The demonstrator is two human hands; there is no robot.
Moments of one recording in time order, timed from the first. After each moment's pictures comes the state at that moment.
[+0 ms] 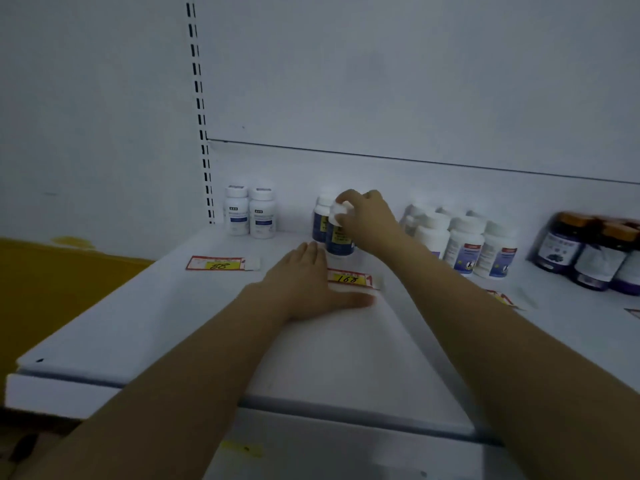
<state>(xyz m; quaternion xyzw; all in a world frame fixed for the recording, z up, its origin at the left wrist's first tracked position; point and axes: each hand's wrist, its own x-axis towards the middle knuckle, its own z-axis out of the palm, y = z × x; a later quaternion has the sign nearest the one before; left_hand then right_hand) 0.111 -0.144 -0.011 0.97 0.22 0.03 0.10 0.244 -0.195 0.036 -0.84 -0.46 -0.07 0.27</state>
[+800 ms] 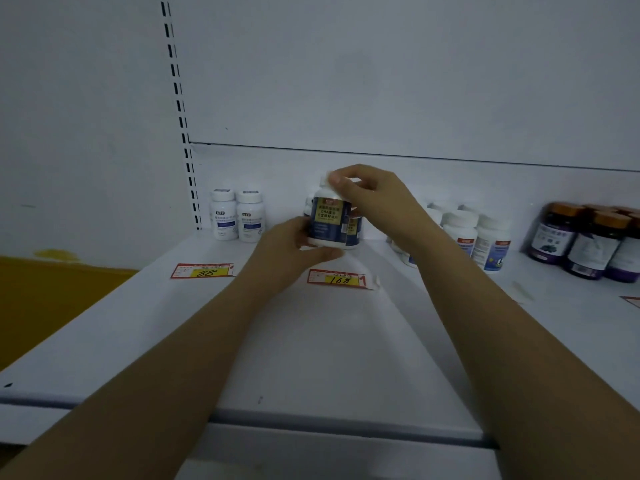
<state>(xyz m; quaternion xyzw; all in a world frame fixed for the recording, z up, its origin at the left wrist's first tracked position) 0.110 -0.138 0.013 0.87 0.18 0.28 0.35 0.228 -0.235 0.065 -0.73 -0.47 0.02 0.50</state>
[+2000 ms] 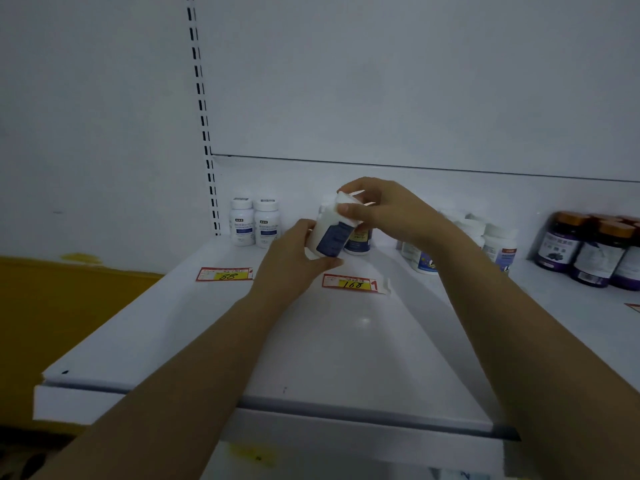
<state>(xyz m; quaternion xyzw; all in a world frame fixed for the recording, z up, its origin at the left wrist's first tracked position) 0.101 -0.134 0.005 0.86 0.19 0.35 0.32 0.223 -0.244 0.079 -0.75 -0.50 0.07 0.42</state>
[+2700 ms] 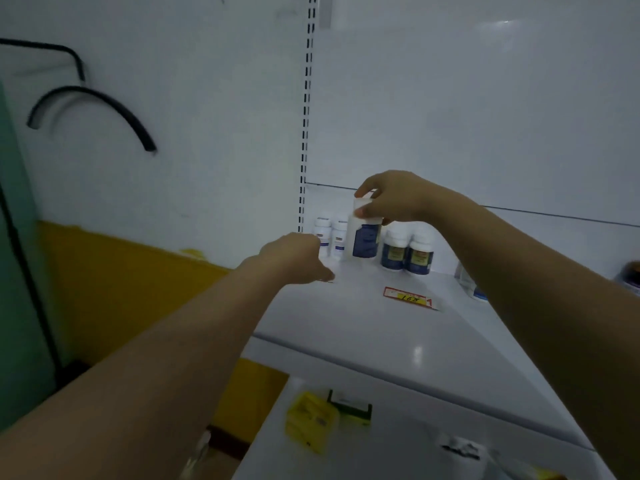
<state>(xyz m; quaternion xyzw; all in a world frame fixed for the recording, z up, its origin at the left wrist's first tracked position) -0.011 -0.140 0.070 0.92 0.37 0.11 0.07 0.130 -0.226 0.153 -0.77 -0.60 0.00 0.23</state>
